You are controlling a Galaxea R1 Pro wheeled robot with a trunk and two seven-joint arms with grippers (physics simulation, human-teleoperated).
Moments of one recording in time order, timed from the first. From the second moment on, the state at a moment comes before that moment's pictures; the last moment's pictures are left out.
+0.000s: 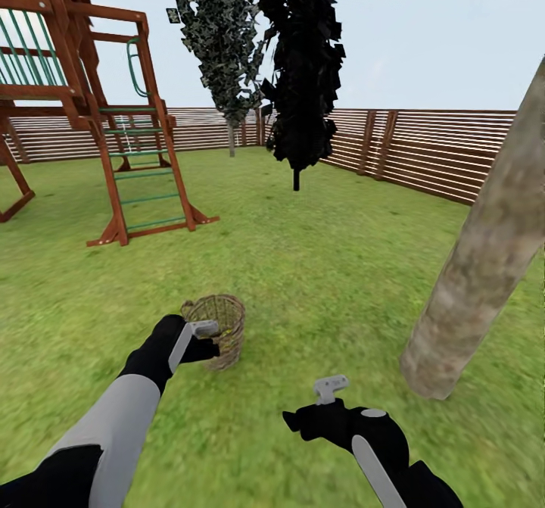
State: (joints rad) left arm -0.86 -0.08 0.14 -0.64 0.02 0.94 0.08; right arm -0.23 -0.06 0.42 -1.54 -0.44 0.87 -0.11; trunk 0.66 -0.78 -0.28
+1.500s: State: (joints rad) left arm -0.86 -0.08 0.14 -0.67 0.02 0.94 0.07; right arm -0.23 -0.06 0.42 -1.54 -0.44 0.87 -0.11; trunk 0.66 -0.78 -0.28
